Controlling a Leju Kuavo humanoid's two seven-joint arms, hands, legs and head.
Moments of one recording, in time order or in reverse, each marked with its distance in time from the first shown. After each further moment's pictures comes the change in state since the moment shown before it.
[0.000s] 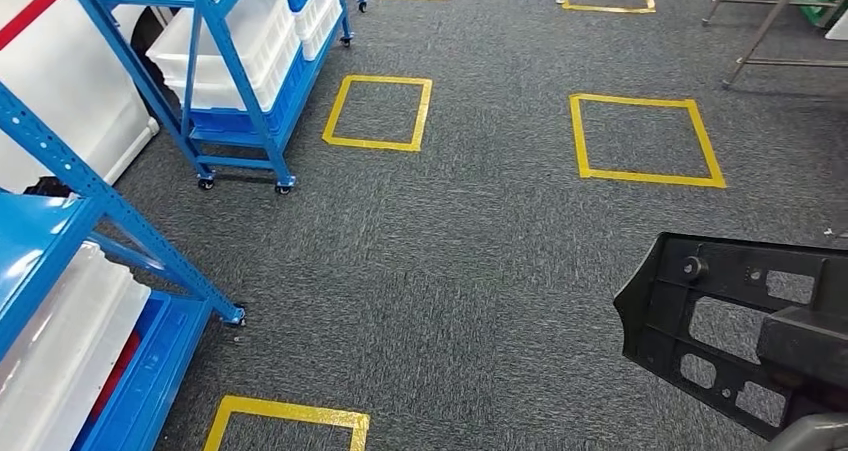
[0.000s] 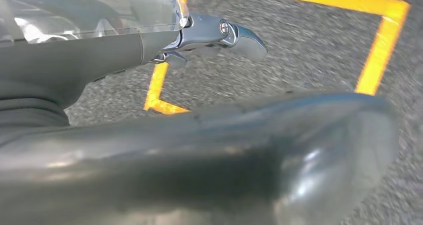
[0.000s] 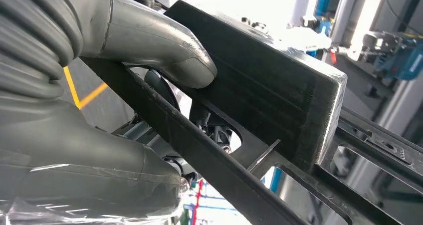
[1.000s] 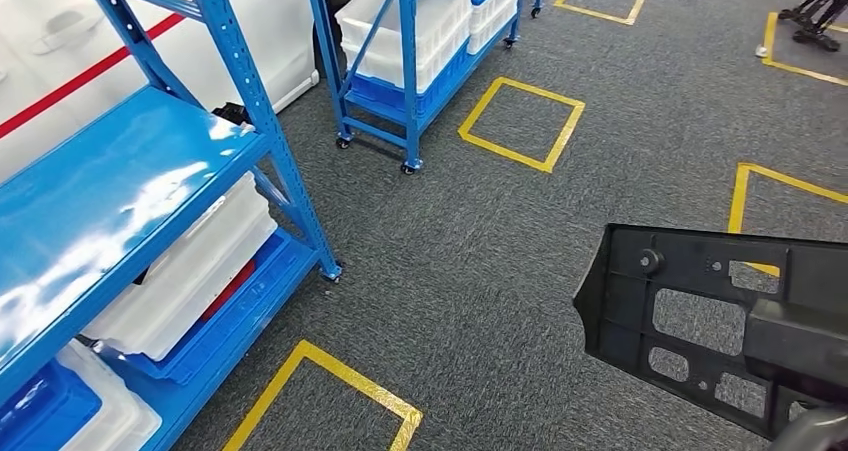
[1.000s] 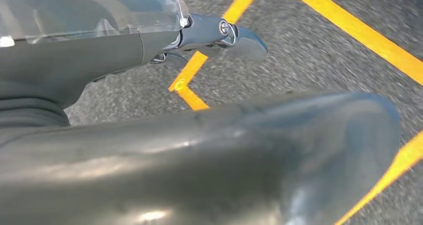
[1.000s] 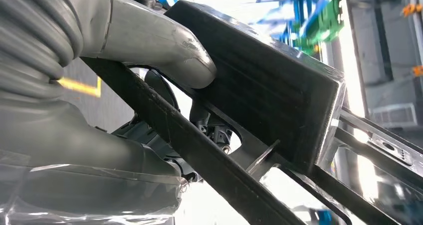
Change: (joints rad) left arm 0.002 -0.006 0.018 -0.004 0.000 0.003 0.006; right arm -0.004 0.044 -0.115 -0.003 -0.213 0.354 0.000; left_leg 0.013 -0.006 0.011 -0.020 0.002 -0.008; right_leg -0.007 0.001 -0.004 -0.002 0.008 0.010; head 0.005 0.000
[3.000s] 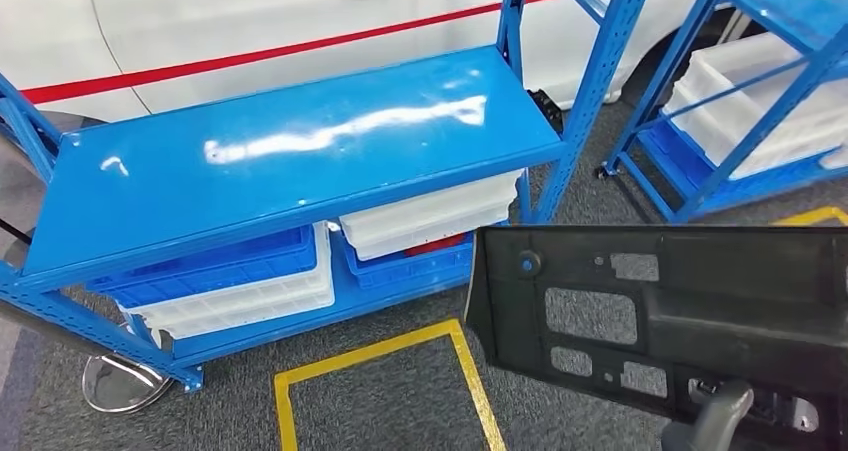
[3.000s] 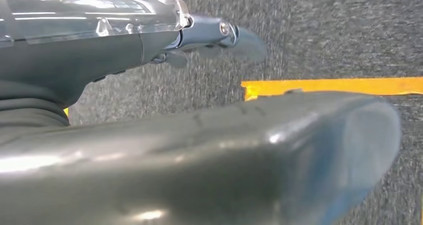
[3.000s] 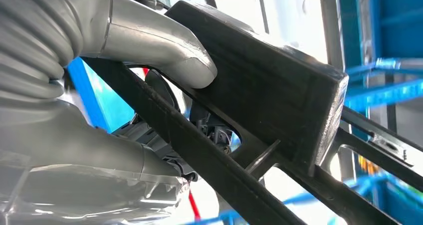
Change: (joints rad) left arm 0.014 -0.029 0.109 -0.019 -0.010 0.020 0.009; right arm -0.016 -0.032 0.119 0.076 -0.165 0.292 -0.001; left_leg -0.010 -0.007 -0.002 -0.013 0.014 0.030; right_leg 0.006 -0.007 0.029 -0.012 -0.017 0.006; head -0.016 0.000
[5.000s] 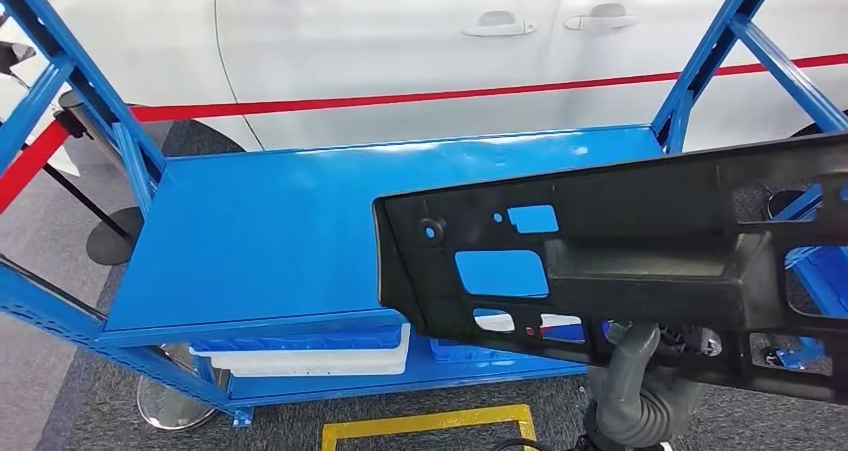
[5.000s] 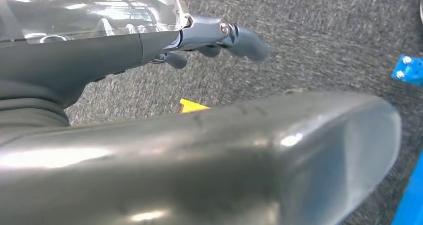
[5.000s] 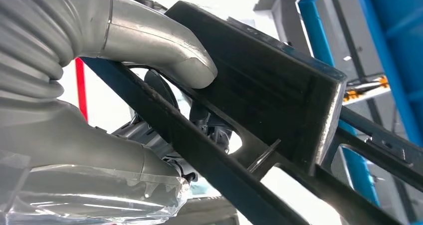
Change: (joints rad) left arm 0.010 0.016 0.124 -0.016 -0.065 0.035 -0.020; right arm -0.295 -0.259 0.360 0.090 0.023 -0.233 0.002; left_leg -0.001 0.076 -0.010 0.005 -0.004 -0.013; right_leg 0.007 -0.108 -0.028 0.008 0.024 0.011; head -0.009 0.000
